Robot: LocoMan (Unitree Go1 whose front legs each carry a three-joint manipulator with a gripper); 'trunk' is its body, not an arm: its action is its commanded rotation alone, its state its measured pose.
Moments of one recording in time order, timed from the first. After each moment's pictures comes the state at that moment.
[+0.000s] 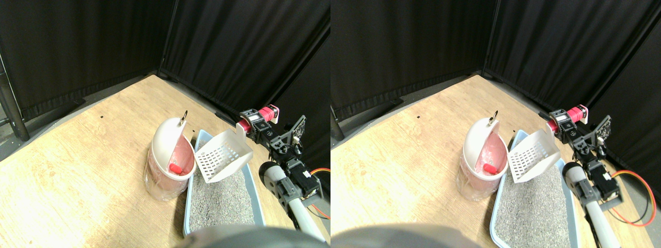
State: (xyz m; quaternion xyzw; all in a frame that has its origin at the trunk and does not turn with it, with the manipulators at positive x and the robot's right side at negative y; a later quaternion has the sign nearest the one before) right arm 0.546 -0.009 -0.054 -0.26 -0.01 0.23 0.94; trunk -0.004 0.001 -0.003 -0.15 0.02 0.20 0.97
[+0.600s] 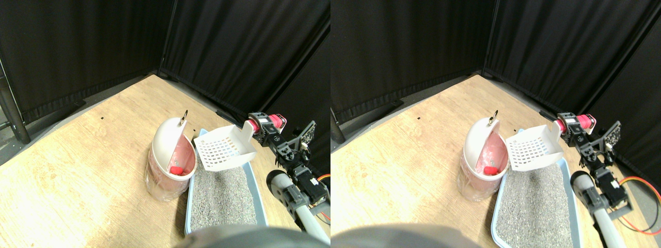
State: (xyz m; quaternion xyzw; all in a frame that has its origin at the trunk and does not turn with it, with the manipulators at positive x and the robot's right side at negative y) right arm 0.548 -0.033 -0.054 -0.13 -0.02 0.20 0.97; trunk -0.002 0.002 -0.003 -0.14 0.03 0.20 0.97
